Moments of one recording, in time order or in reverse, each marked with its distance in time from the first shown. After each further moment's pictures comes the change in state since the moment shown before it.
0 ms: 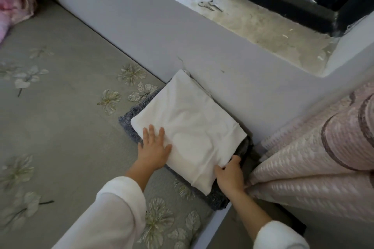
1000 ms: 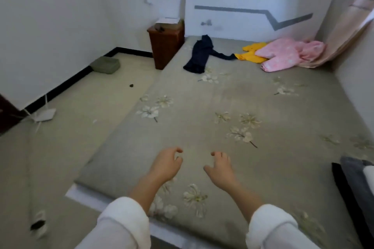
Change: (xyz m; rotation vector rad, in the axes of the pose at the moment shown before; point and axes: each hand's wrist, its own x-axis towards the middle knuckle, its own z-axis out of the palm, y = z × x) left_hand -0.635 -0.320 0.138 -0.772 0.763 -0.787; right_hand -0.522 0.015 0.278 -0.812 -0.738 -1.294
